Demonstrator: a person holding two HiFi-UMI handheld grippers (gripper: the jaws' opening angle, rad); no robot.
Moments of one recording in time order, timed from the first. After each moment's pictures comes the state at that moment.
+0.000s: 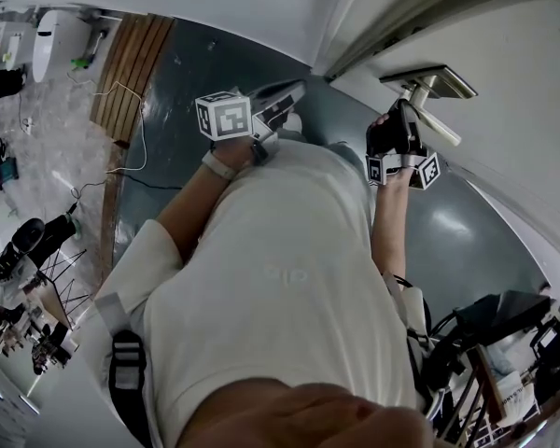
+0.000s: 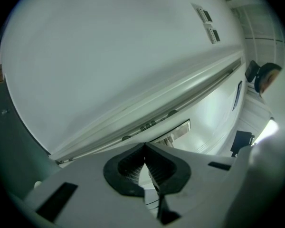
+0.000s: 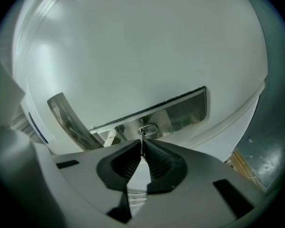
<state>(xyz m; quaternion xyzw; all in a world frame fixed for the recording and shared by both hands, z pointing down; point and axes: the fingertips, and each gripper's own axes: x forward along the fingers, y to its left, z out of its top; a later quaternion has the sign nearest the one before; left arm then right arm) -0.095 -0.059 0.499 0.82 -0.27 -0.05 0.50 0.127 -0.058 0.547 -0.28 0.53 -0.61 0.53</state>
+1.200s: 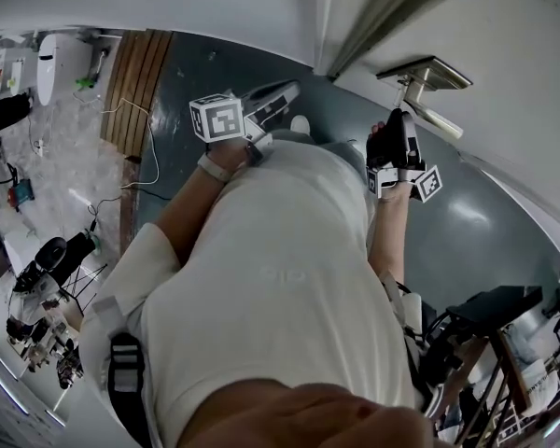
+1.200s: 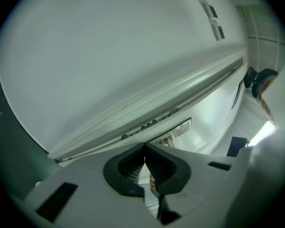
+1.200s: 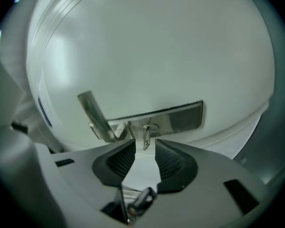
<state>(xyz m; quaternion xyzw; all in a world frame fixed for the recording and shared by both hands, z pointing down) -0.090 -0.070 0.488 0.83 -0.23 -0.03 0.50 0.133 -0.023 0.529 -0.32 0.56 -0.56 0.52</state>
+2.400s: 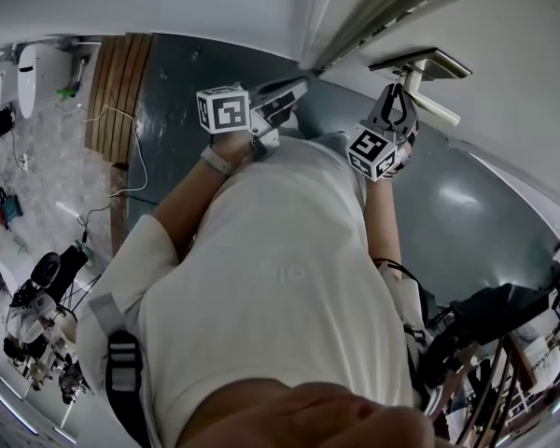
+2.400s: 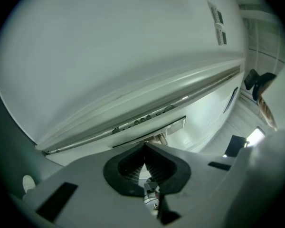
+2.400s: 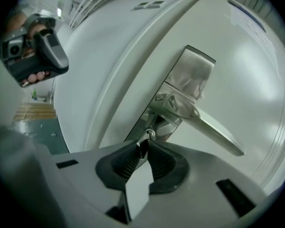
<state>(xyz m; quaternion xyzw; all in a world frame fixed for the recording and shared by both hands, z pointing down) -0.068 -0.065 0.496 0.83 -0.17 -0.05 0.53 0.110 -0.062 0.522 -0.70 0.62 0.06 -0.35</state>
